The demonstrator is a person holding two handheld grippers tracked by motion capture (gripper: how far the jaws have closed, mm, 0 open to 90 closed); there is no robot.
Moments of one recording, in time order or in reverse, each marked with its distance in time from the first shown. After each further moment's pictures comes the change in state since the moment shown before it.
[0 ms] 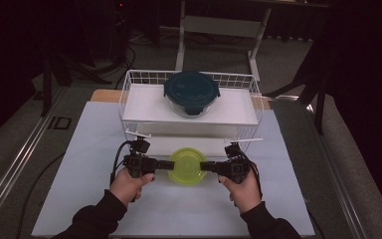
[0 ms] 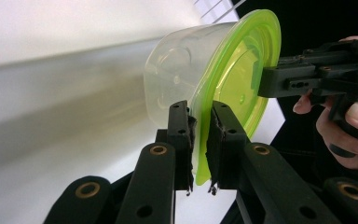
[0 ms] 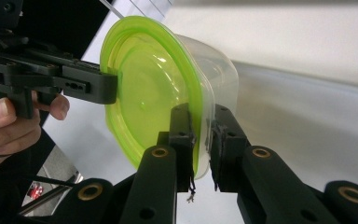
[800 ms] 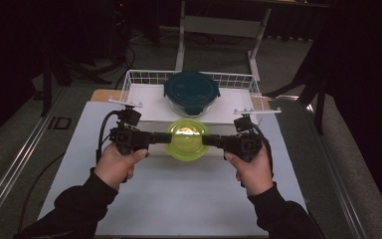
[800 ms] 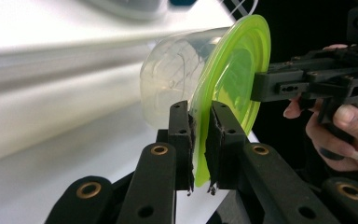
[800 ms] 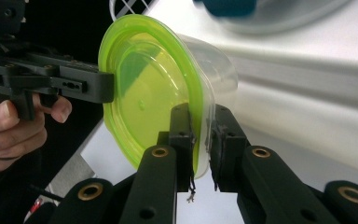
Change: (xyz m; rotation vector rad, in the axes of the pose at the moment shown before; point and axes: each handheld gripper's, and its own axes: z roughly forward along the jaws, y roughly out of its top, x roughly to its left) left arm -0.068 0.055 -0.072 -0.121 0.026 0.104; right arm 0.052 0.060 -0.061 -0.121 0.042 -0.086
